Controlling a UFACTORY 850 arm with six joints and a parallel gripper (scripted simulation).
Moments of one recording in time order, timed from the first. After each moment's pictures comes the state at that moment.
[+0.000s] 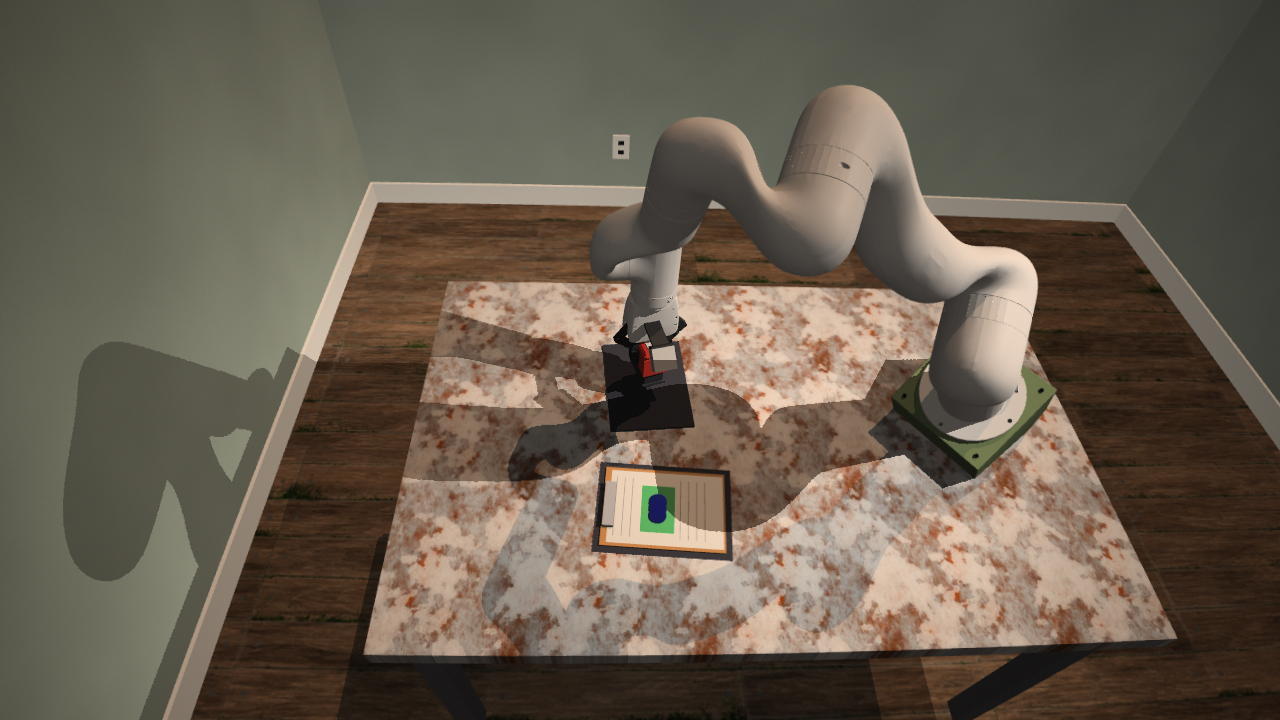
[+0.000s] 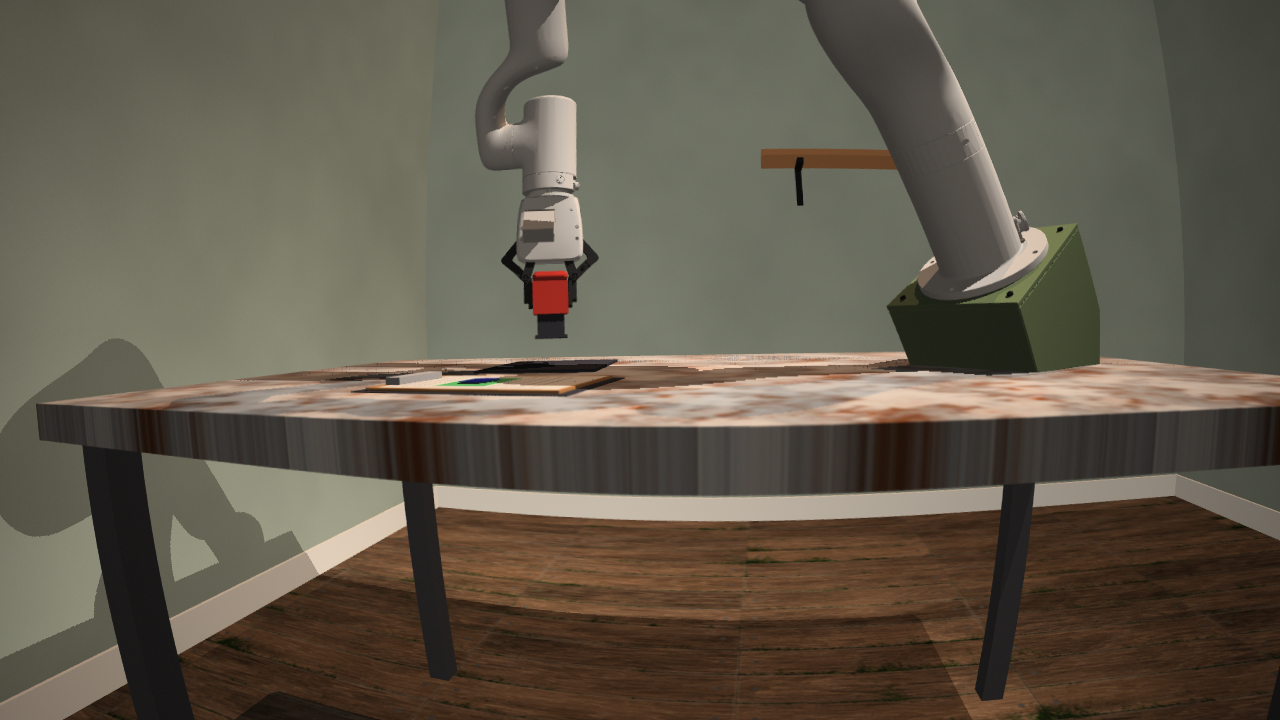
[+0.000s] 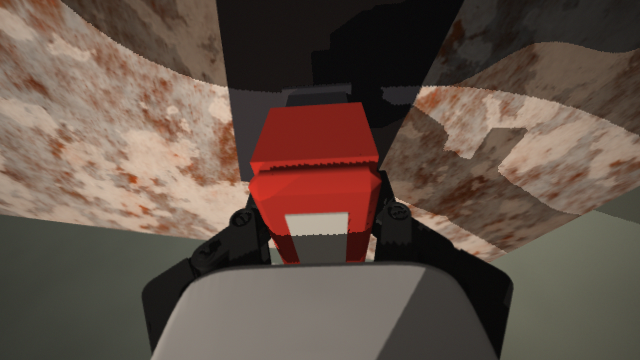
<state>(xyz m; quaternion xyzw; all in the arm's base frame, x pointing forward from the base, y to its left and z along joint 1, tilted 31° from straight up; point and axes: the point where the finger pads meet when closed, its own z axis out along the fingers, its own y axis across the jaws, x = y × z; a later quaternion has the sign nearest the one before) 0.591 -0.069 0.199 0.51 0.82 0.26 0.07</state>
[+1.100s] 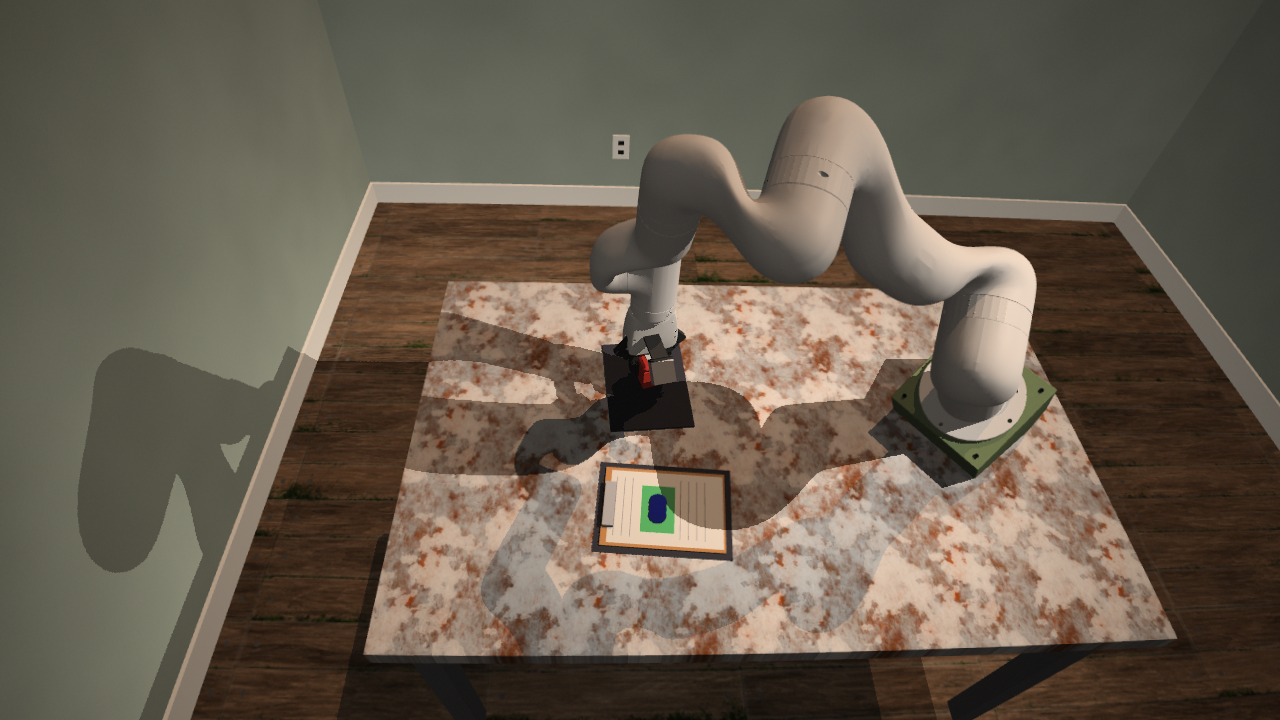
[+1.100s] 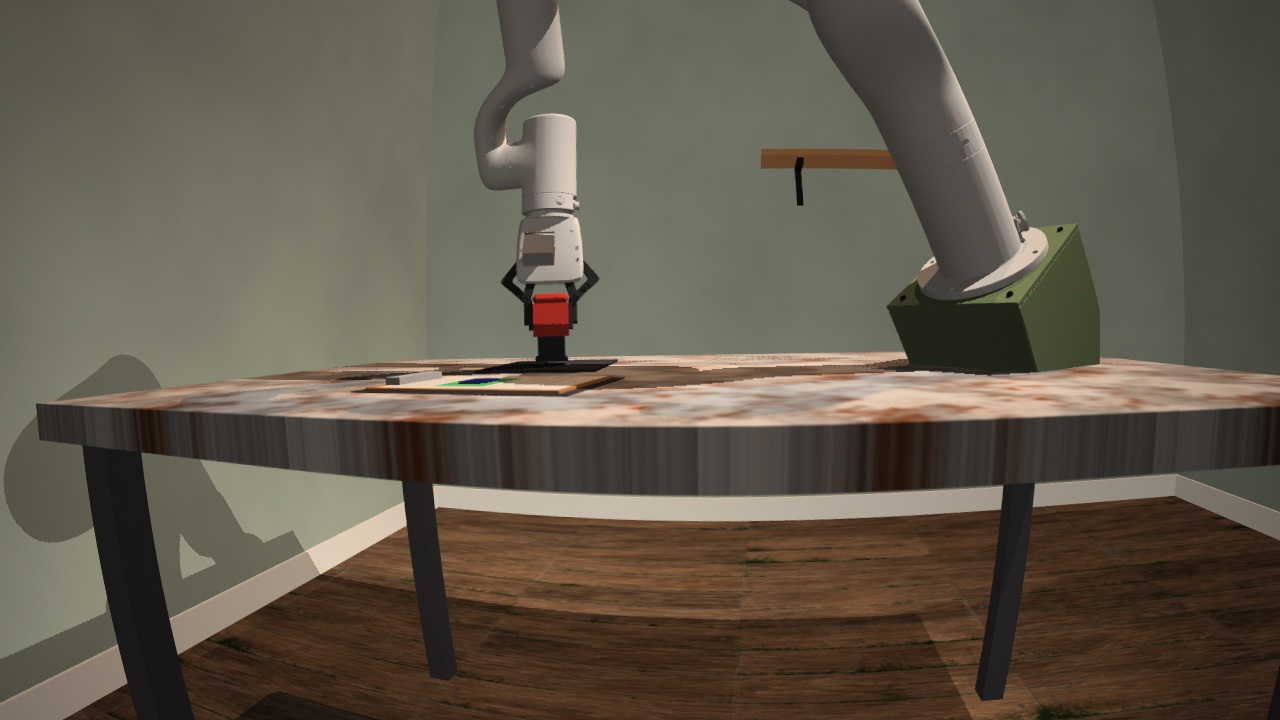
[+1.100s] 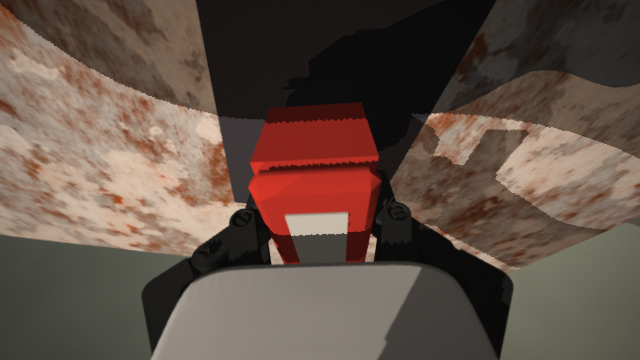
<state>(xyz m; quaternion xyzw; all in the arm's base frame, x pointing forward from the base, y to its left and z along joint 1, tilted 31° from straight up) 0.602 -0.054 0.172 0.51 0.82 0.26 0.07</state>
